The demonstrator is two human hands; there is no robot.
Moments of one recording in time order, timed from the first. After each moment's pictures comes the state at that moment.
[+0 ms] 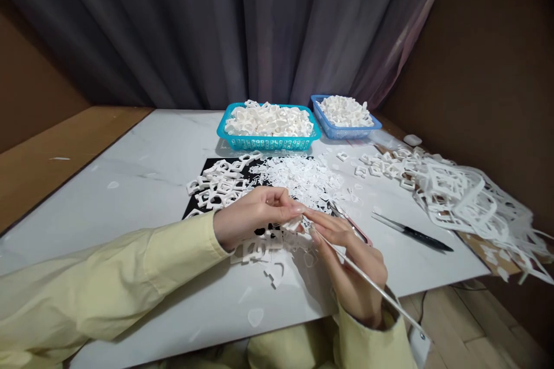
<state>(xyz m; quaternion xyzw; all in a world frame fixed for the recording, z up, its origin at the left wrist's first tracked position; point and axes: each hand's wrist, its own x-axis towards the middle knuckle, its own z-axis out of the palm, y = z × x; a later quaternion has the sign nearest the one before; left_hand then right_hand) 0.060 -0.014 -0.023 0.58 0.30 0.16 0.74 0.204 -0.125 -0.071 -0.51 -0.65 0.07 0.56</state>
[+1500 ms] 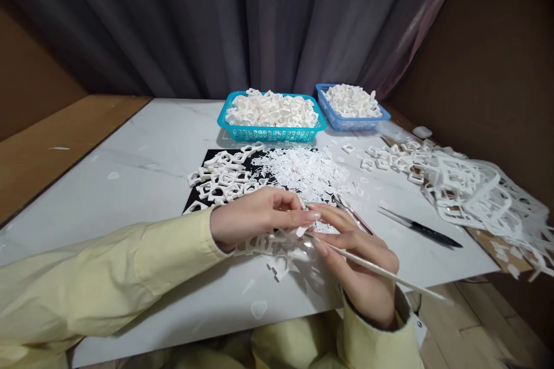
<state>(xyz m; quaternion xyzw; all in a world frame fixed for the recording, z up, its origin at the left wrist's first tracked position) 0.058 -0.016 -0.022 0.62 0.29 0.07 0.73 0.210 -0.126 -0.069 -0.45 -0.65 0.17 0.59</state>
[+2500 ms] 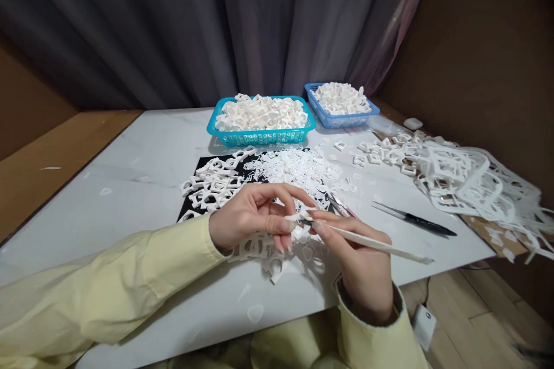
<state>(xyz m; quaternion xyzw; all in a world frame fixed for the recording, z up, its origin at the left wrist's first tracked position) 0.056 -0.013 -0.034 0.55 0.15 0.19 0.80 0.206 -0.122 -0.070 -0.47 -0.45 0.31 0.70</state>
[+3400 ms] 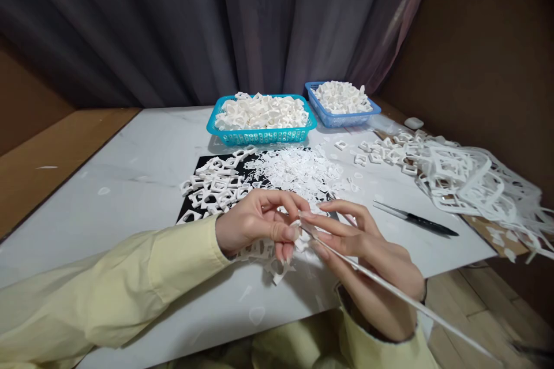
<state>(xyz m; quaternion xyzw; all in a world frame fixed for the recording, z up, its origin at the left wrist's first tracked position) 0.059 -0.015 -0.042 0.50 0.16 0.17 0.83 0.209 -0.135 -0.048 -0.47 -0.65 0.11 0.59</state>
